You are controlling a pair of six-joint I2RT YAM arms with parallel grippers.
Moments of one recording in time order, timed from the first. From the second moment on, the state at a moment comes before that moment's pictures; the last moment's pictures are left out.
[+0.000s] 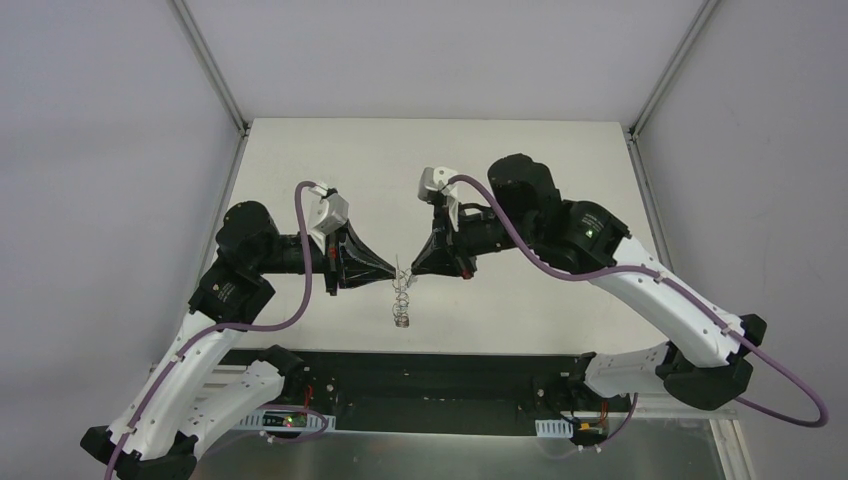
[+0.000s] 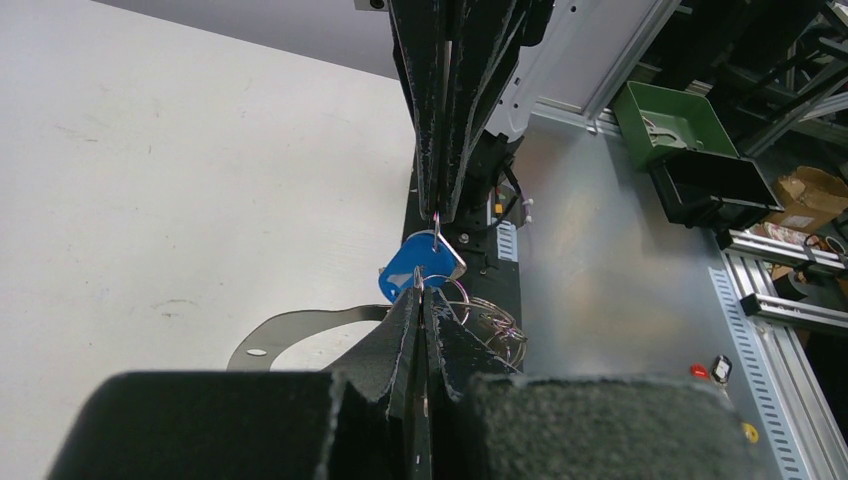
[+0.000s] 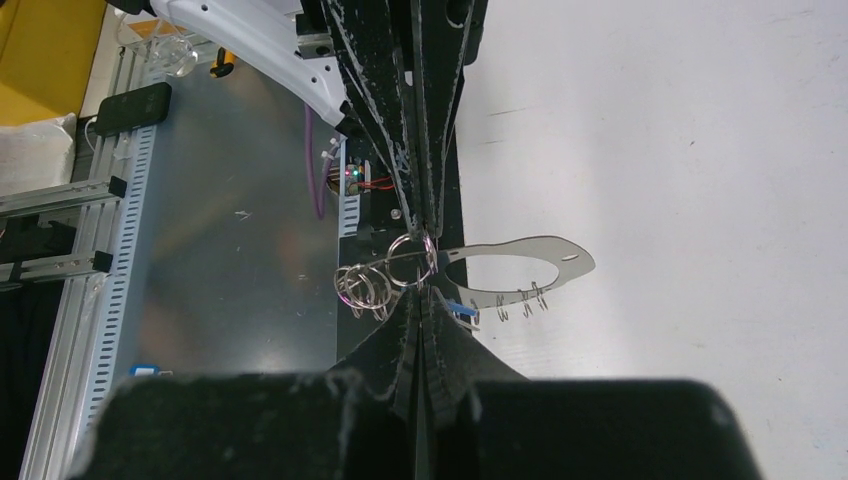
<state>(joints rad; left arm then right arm) -0.50 0.73 0.97 -0.25 0.99 -0.23 1.00 1.28 1.59 -0.76 -0.59 -0.03</state>
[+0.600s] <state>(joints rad) -0.50 0.72 0.95 -0.25 0.99 -0.24 1.02 1.32 1.61 -0.75 -0.60 -0.02</state>
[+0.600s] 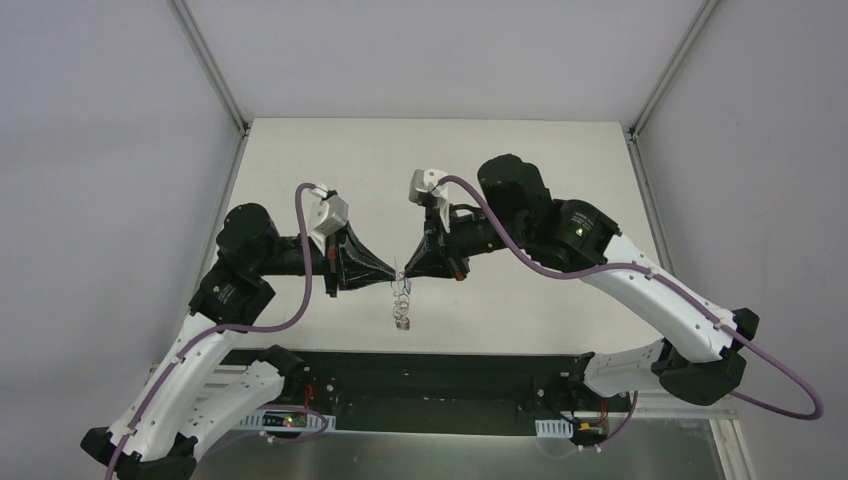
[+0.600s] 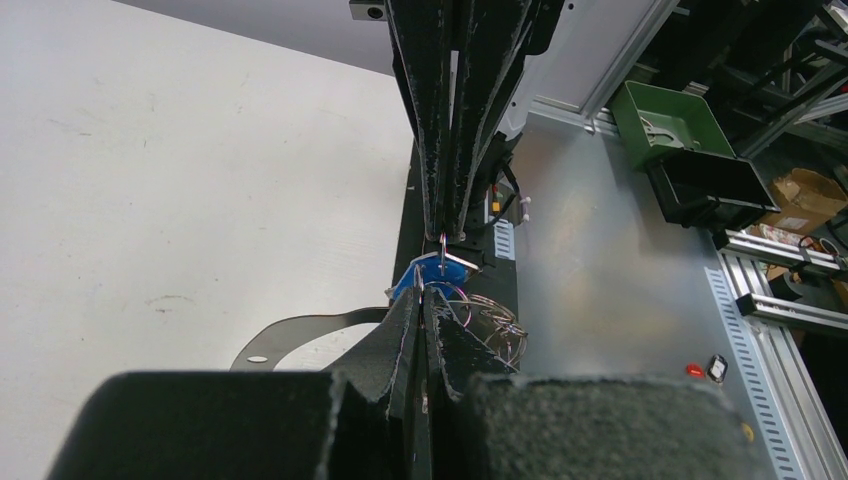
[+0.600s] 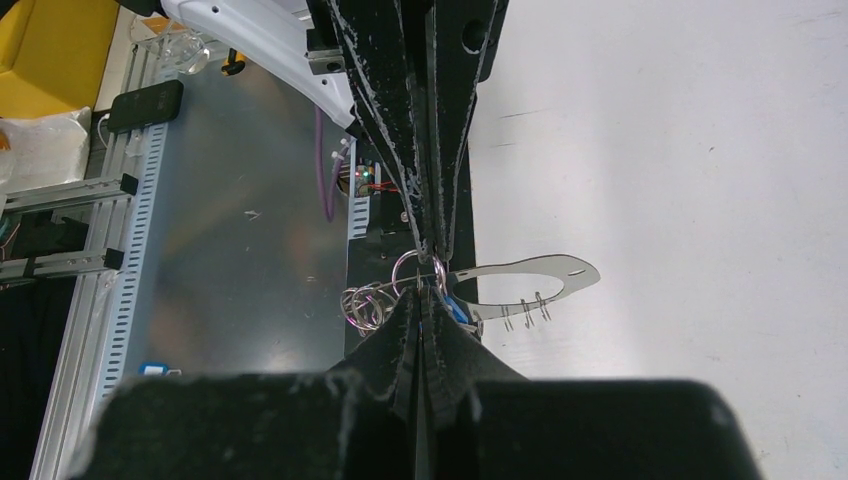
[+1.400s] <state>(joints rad) -0.50 0.71 0.95 -0.25 0.99 -0.24 1.03 1.34 1.61 -0.74 -0.55 0.01</state>
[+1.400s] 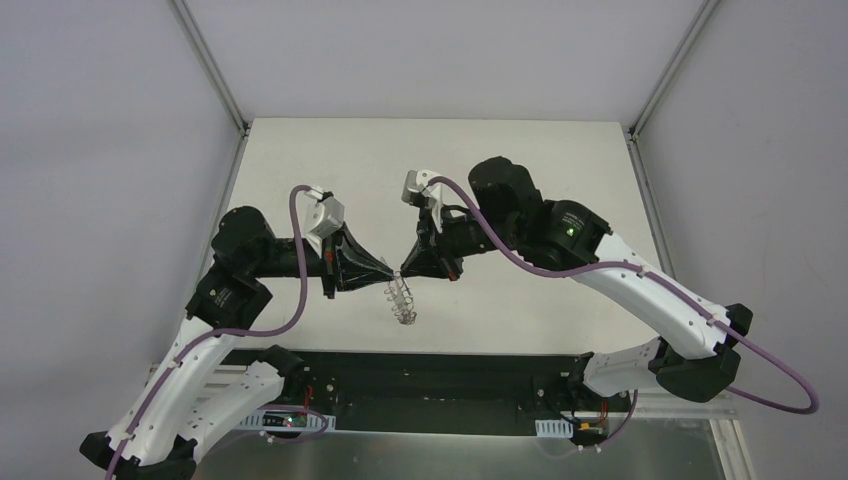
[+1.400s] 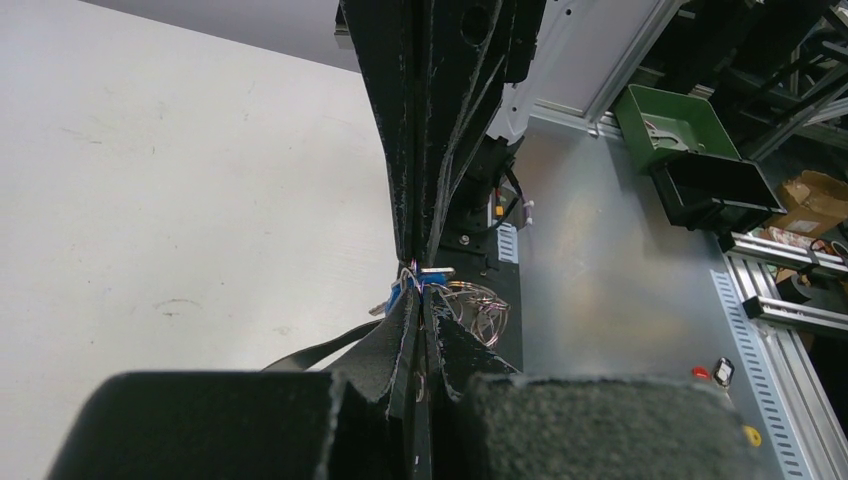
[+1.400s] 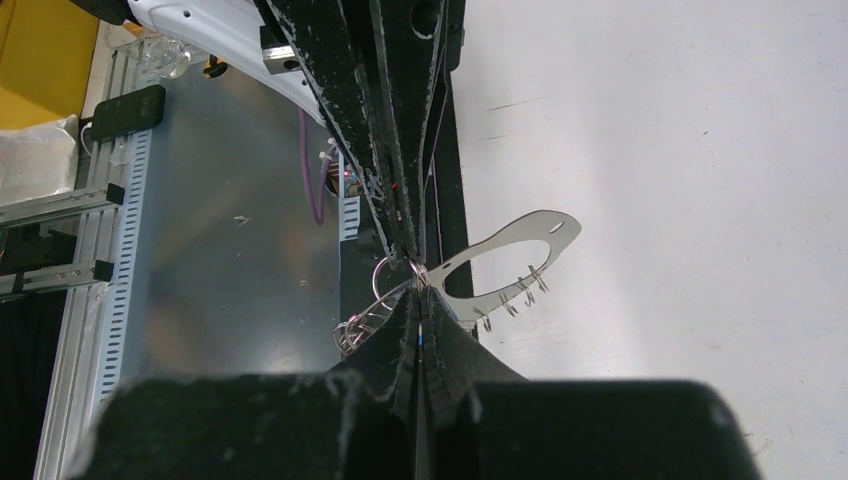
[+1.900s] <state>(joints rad) -0.50 0.69 0.93 -0.24 0.99 -0.24 1.03 1.32 1.57 -0.72 -0.52 0.03</state>
